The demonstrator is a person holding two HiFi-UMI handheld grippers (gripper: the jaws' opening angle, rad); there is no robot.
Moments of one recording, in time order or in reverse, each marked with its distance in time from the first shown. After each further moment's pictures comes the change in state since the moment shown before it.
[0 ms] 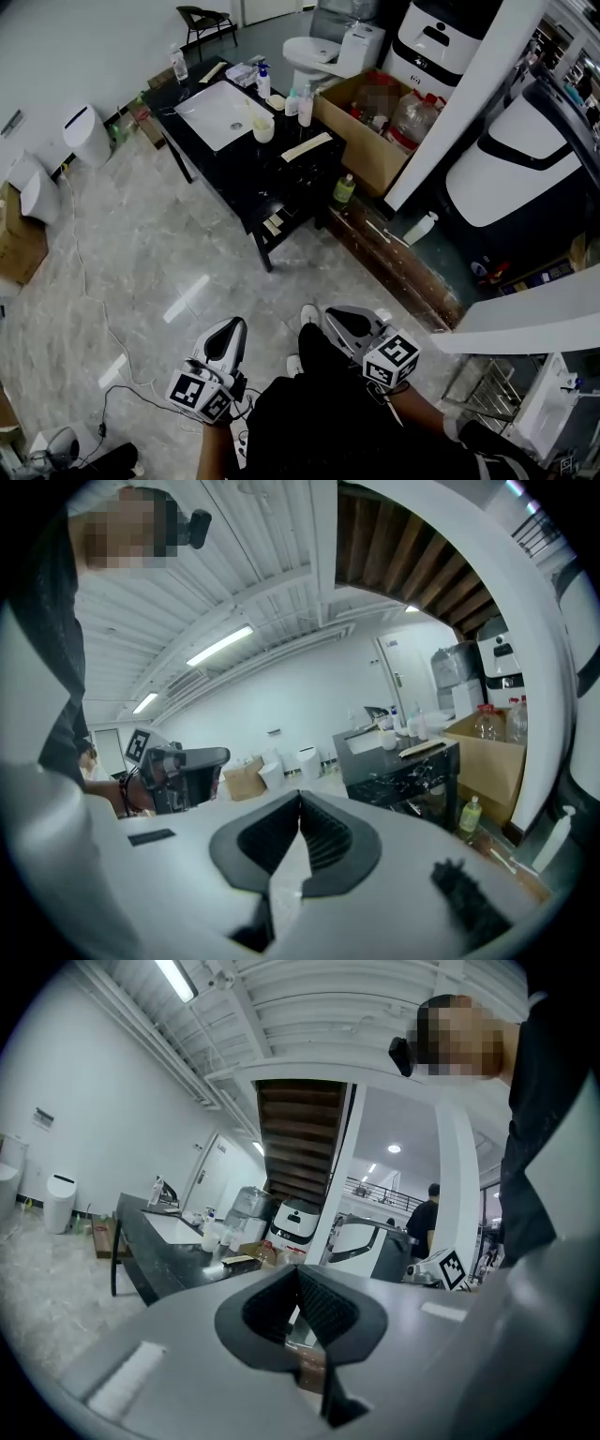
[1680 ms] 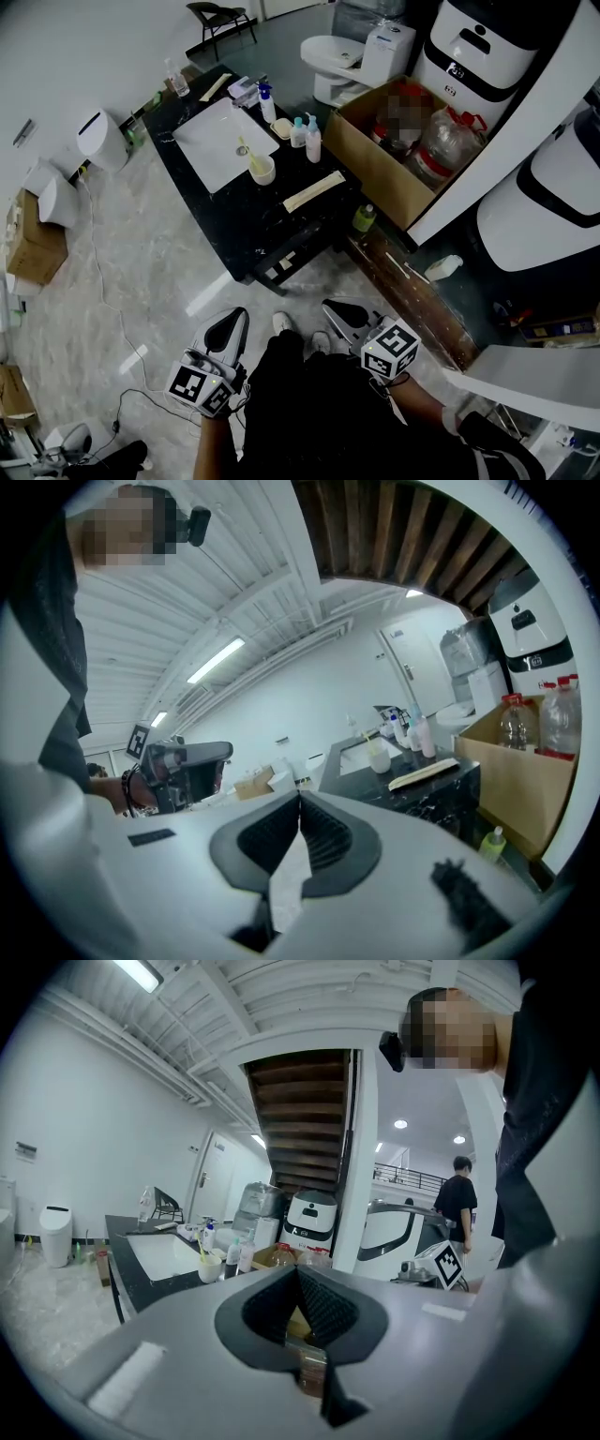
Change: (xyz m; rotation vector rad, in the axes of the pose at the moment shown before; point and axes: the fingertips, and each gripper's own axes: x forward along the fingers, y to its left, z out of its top) left arm 0.216 0.068 0.071 0.111 0.060 0.083; right arm 0.109 -0.196 0.090 0.053 -0.025 0.145
